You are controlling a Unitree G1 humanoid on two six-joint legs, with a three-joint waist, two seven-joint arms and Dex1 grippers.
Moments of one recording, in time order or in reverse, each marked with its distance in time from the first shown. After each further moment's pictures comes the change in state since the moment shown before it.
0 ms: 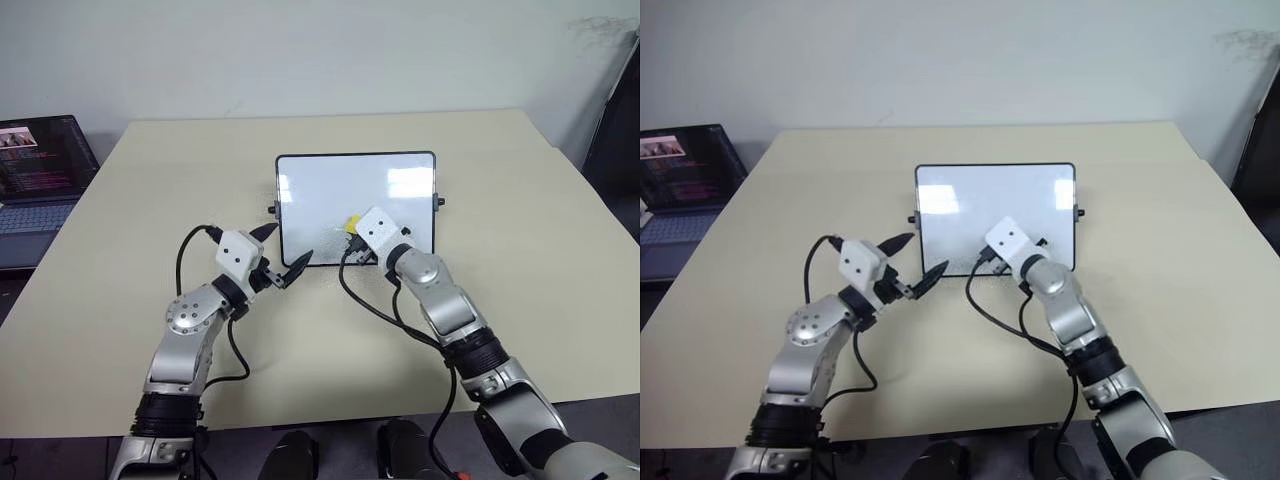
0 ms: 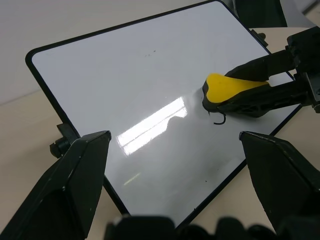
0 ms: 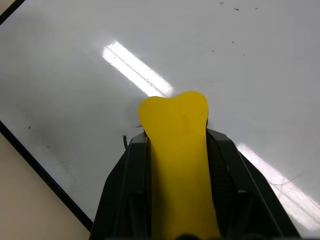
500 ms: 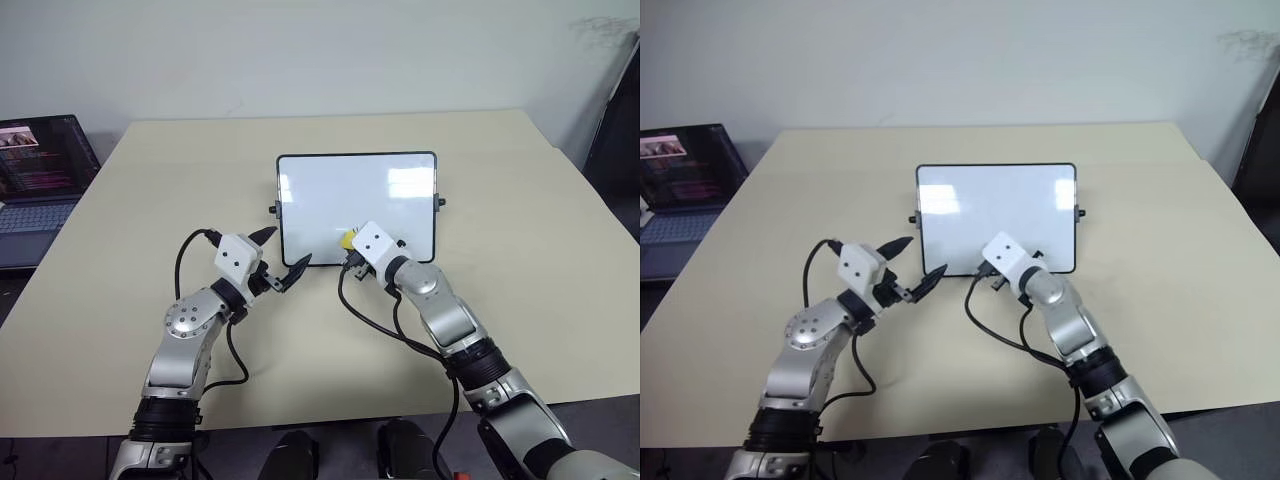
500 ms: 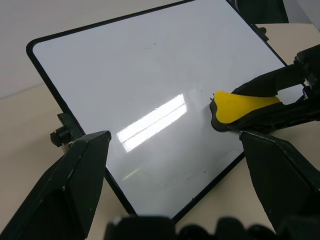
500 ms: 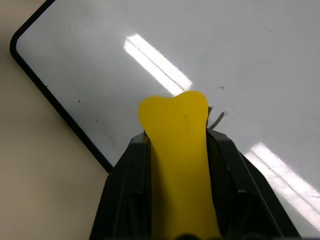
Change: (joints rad) left arm 0.014 0.001 0.001 -0.006 0.000 0.001 0.001; right arm 0.063 -0.015 0.026 -0.050 -0.005 0.018 0.058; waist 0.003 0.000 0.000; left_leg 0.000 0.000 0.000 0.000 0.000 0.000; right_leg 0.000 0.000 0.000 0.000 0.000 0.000
